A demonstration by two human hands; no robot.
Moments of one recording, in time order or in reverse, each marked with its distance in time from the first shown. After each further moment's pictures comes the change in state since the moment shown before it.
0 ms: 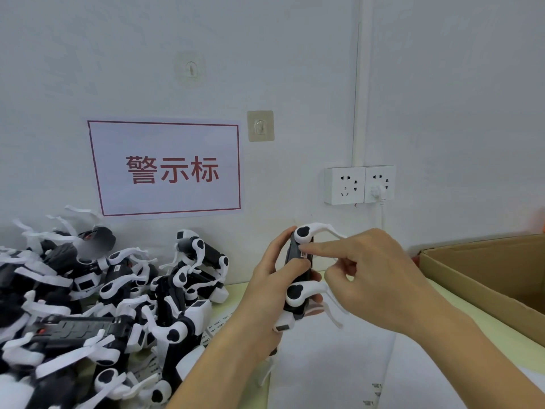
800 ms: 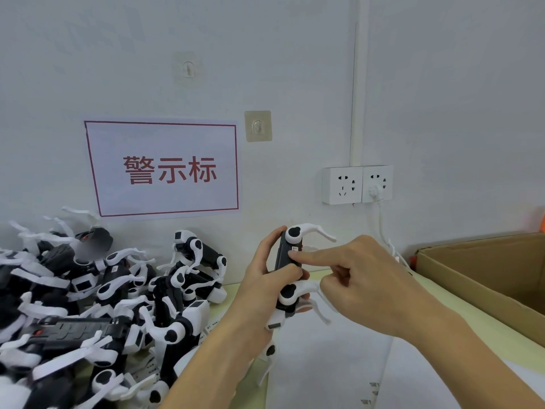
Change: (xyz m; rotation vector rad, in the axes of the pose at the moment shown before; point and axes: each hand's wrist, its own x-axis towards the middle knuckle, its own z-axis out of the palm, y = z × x) left_hand -0.002 0.003 -0.005 0.024 0.019 0.005; right_hand 0.000 0.006 0.005 0.063 -0.144 -0.056
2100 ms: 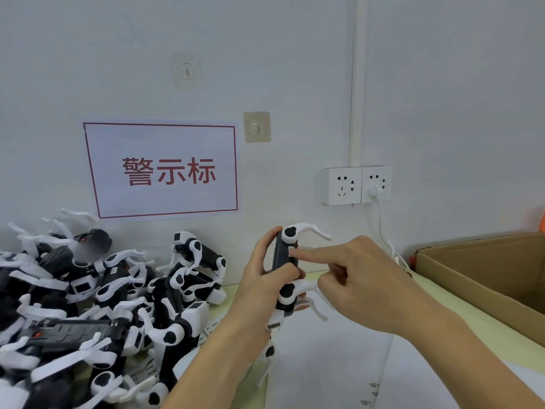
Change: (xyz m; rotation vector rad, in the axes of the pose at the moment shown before) left_hand 0.002 -0.004 -0.001 0.083 0.090 0.047; right_hand 0.001 0.003 0.002 0.032 -0.002 0.028
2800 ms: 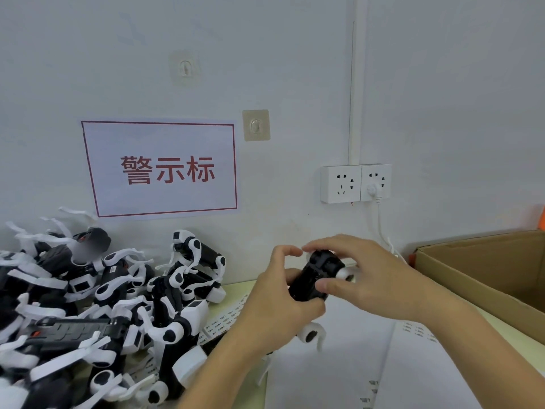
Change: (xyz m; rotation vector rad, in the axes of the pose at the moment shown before) left_hand -0.004 -0.013 0.002 0.588 -0.135 0.102; right_hand 0.002 0.032 0.003 0.260 -0.123 0.135
